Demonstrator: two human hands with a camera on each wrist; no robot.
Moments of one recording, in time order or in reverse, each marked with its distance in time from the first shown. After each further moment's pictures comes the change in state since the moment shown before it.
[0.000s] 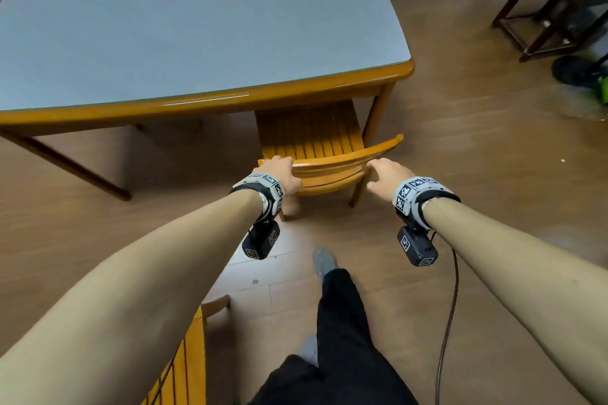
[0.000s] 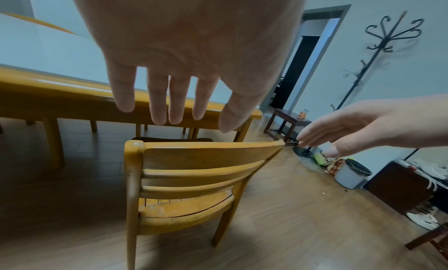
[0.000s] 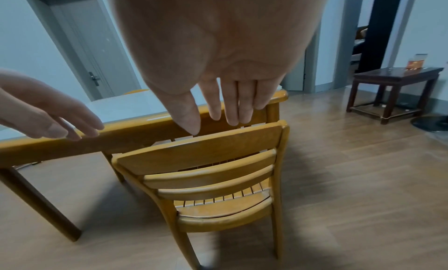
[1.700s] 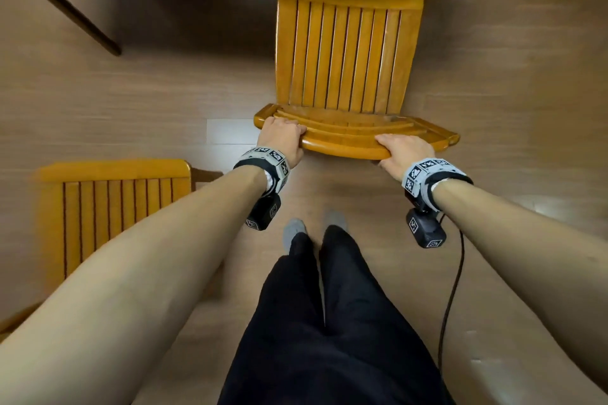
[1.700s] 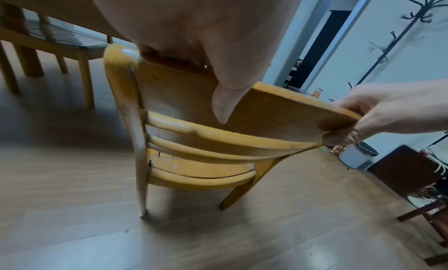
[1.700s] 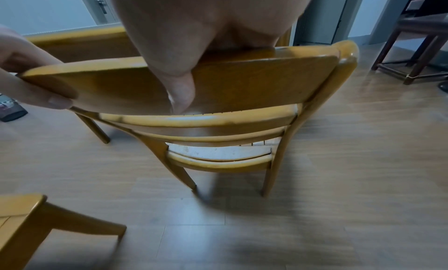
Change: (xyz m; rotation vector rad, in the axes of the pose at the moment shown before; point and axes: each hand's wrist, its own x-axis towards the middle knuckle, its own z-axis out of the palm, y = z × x) left_hand -0.075 -0.038 0.254 0.167 0.146 0.138; right_hand -0.094 0.052 0.191 -0.270 -0.114 -0.193
